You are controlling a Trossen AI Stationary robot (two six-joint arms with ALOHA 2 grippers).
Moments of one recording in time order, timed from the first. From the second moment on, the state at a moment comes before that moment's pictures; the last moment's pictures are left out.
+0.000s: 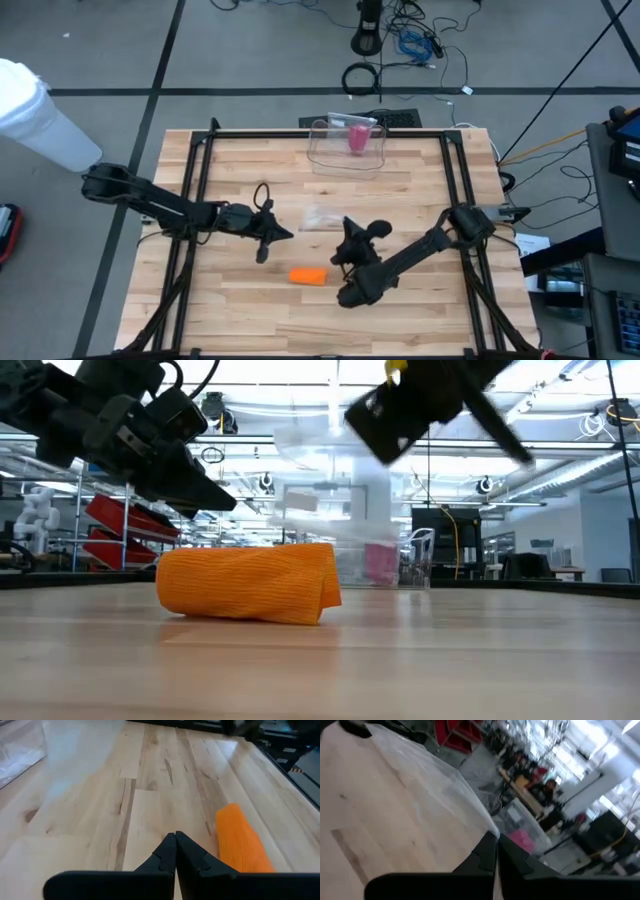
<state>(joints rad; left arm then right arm) -0.12 1.27 0.30 0.58 0.00 -0.15 0.48 2.16 1.66 -1.56 1.42 1.37</state>
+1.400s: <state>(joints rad) -0.12 1.29 0.30 0.63 -0.08 0.01 0.20 1.76 1.66 -0.79 0.23 0.32</state>
